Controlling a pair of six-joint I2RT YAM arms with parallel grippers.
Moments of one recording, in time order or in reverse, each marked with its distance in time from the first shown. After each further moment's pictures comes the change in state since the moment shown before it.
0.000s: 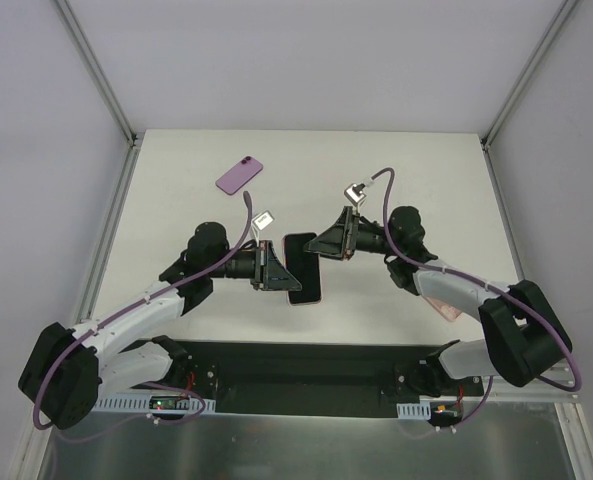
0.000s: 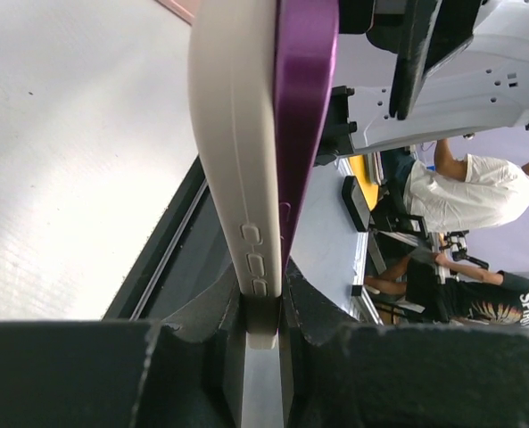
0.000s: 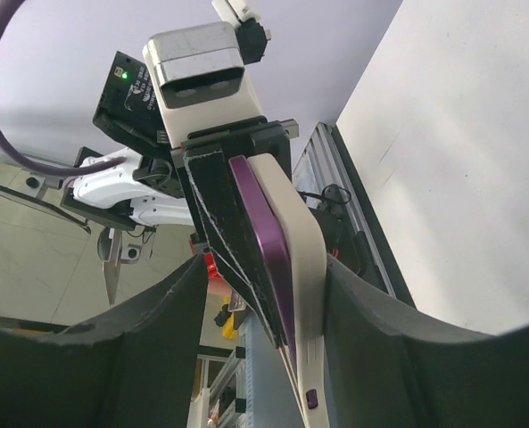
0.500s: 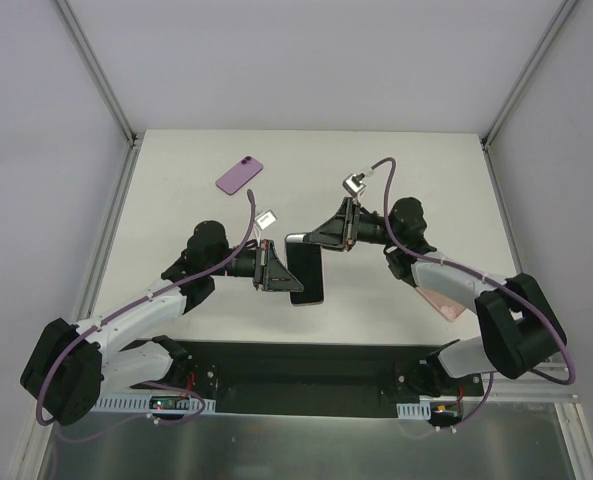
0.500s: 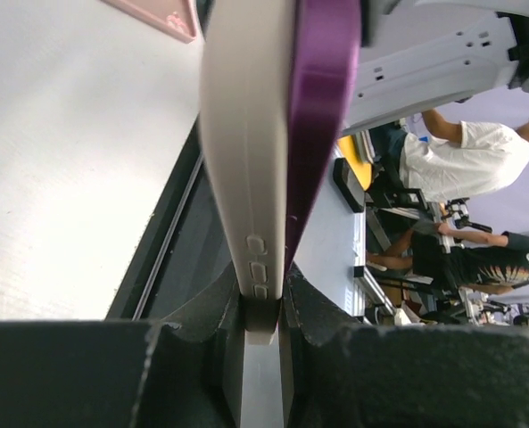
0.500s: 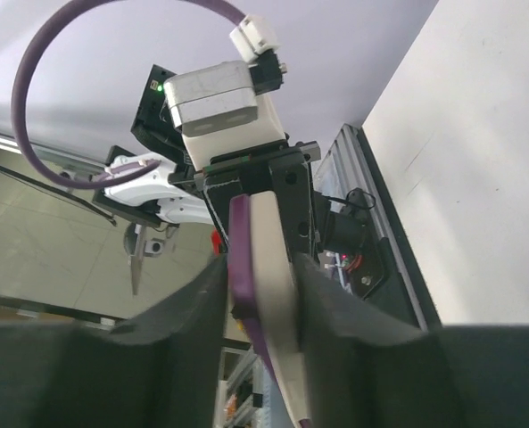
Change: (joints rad) left arm 0.001 0.029 0.000 0.089 0.081 0.026; right arm -0.021 0.031 0.077 0.033 -0.060 0.077
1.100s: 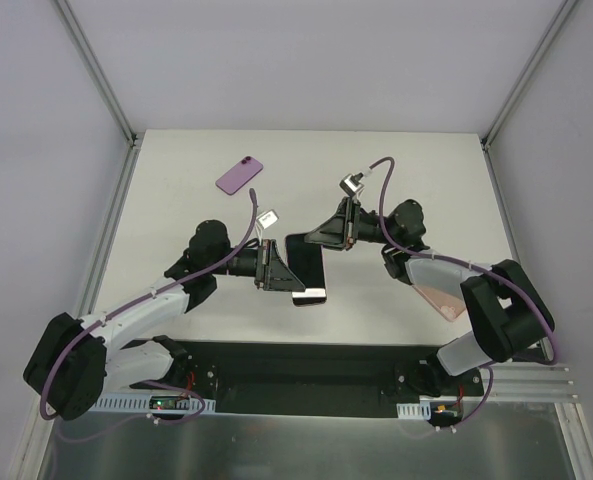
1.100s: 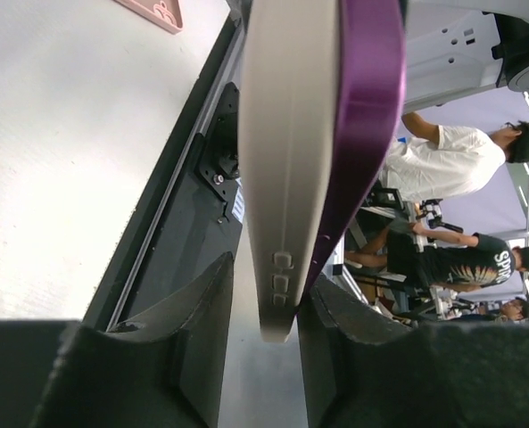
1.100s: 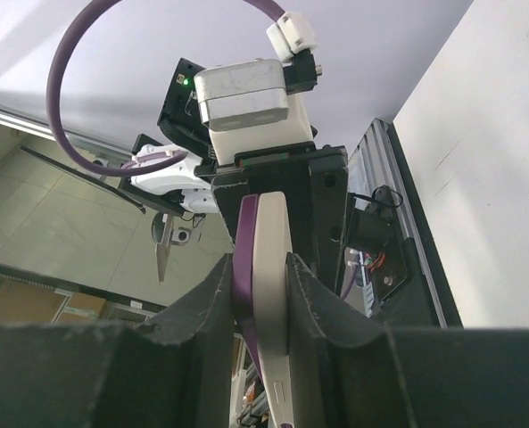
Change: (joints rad) left arm 0.001 0.027 0.000 0.045 0.019 -0.056; right arm -0.013 0.108 -0.012 0.269 -0.050 0.172
